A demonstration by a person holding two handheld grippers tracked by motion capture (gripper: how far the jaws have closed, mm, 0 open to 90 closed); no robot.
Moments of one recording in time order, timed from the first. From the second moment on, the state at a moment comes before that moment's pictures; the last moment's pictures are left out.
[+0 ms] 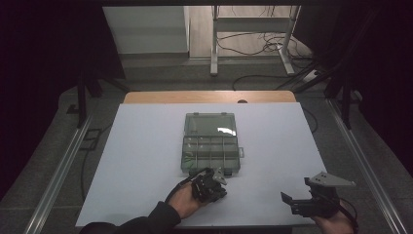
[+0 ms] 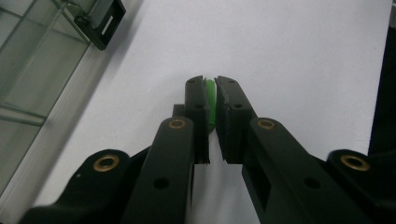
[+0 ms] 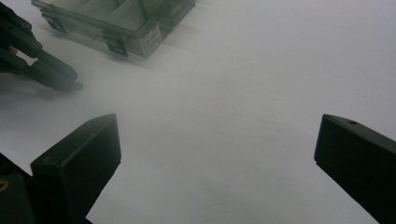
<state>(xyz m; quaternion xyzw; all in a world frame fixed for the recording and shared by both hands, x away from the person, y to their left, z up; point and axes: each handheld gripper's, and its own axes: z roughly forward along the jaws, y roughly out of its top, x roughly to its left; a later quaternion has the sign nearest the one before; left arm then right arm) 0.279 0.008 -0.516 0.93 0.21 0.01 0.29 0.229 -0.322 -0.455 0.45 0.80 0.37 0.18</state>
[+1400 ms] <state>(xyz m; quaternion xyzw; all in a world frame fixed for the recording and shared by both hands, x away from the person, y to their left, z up) 0.295 0.047 -0.477 0.91 0.26 0.01 0.33 0.229 -0.322 -0.455 0.45 0.79 0.37 0.18</state>
